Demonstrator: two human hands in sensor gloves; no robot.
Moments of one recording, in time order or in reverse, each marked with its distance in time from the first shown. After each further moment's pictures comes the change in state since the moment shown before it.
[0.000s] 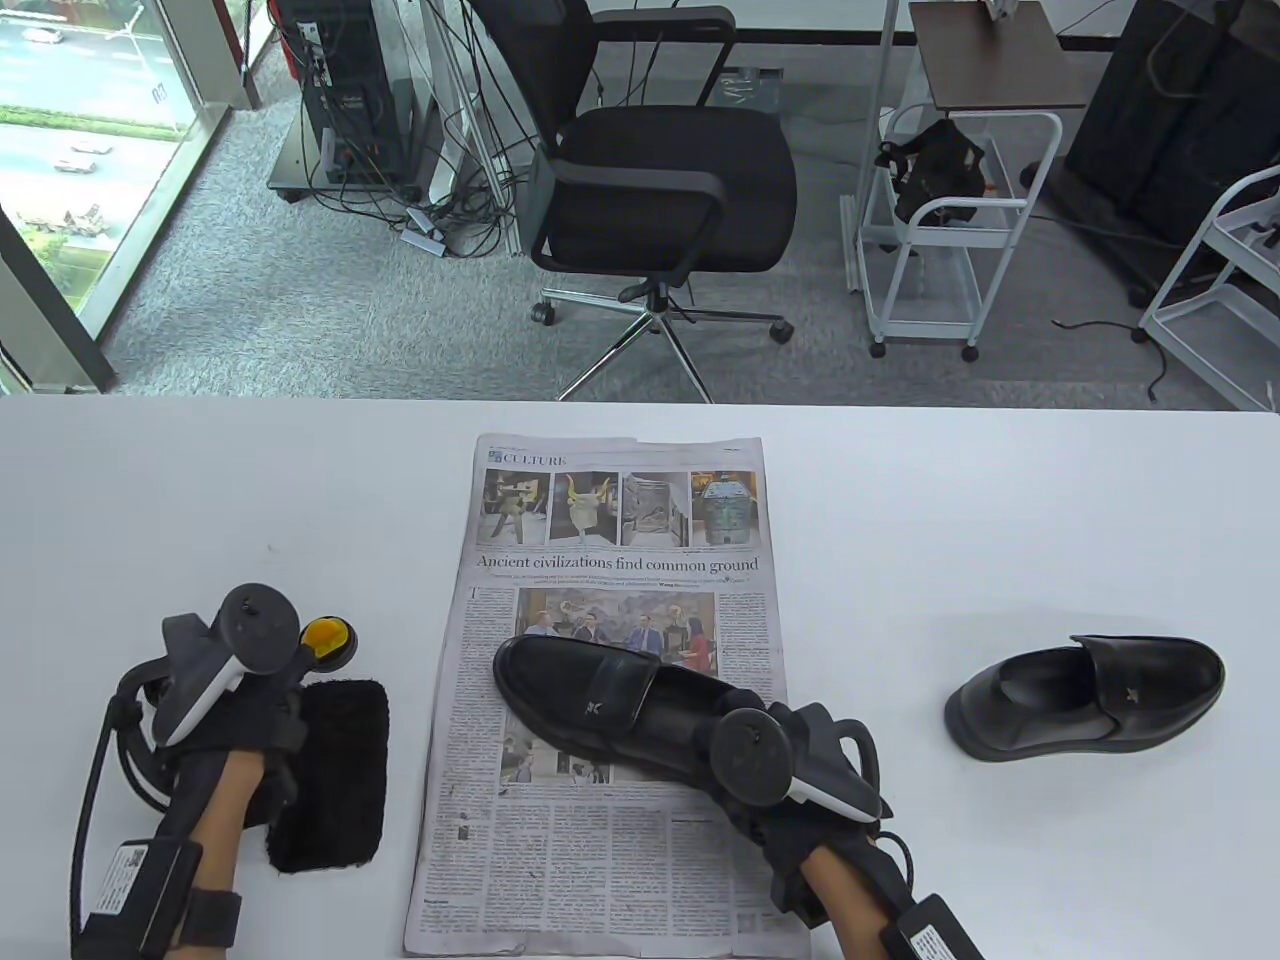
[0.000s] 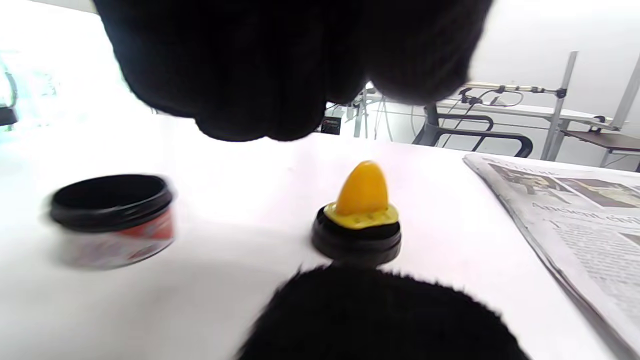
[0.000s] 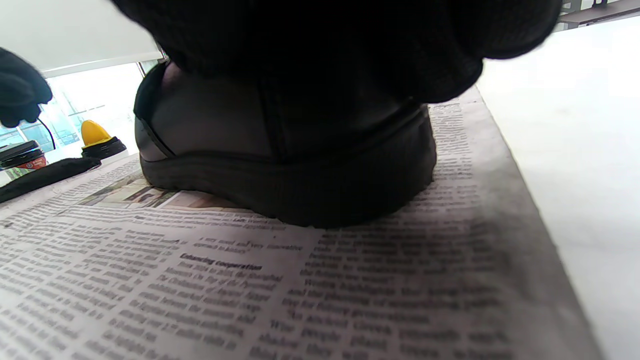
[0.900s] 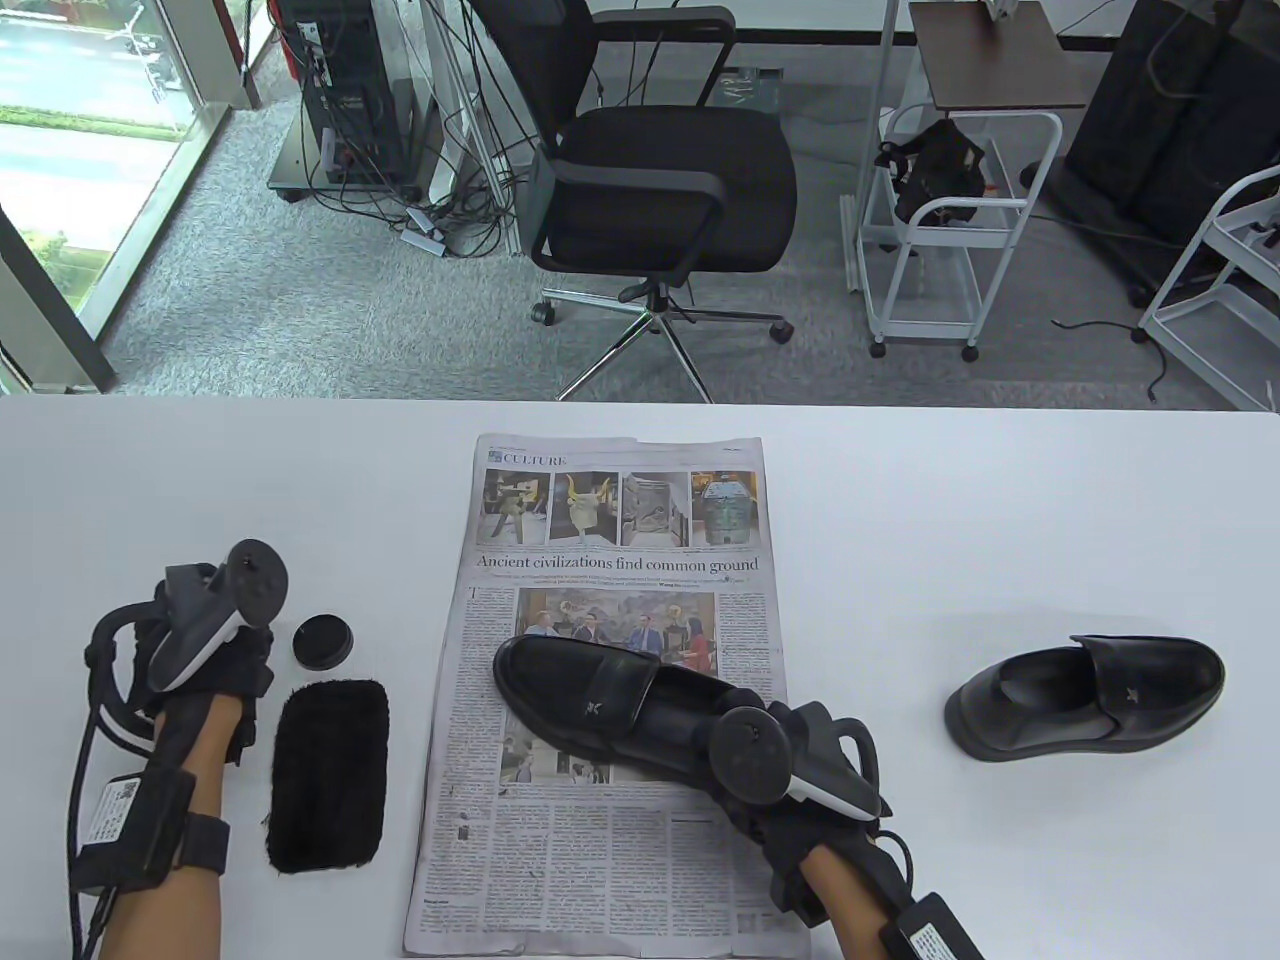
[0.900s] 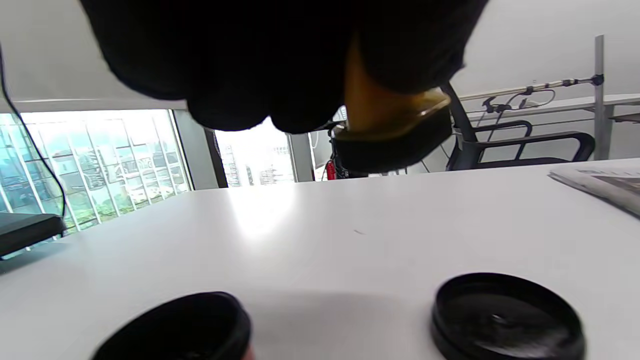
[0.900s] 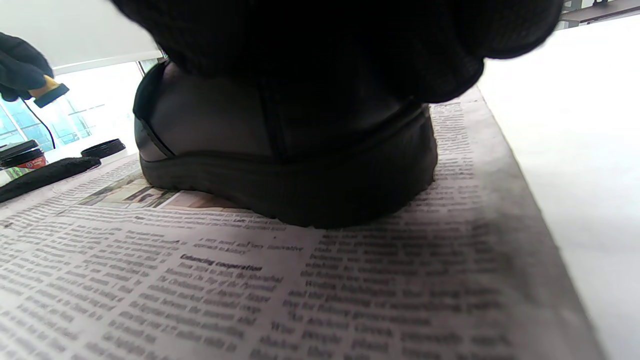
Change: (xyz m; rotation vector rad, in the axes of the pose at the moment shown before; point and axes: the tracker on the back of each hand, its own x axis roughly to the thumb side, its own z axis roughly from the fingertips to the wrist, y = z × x) left_hand -0.034 0.023 -0.026 0.138 0.098 -0.190; right_hand 0.000 0.000 -0.001 0.004 0.000 -0.001
